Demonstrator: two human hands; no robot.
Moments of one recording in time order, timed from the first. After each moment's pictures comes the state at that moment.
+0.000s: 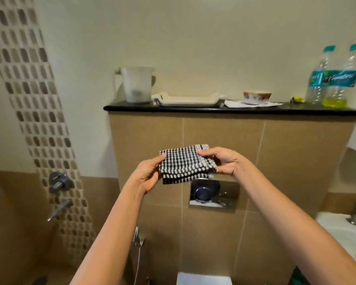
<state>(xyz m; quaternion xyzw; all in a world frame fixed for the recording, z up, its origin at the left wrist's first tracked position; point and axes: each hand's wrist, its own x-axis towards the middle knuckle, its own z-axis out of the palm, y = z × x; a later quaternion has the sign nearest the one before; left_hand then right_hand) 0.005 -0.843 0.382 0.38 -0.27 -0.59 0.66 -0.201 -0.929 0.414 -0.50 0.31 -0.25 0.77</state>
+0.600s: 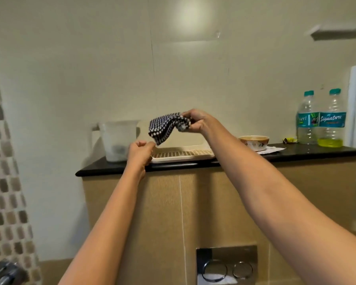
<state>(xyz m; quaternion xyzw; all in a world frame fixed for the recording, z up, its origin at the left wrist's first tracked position) 0.065 -1.025 0.535 0.49 -0.44 -0.32 0.68 -0.101 -1.104 0.631 -0.49 0.29 -0.46 0.68</state>
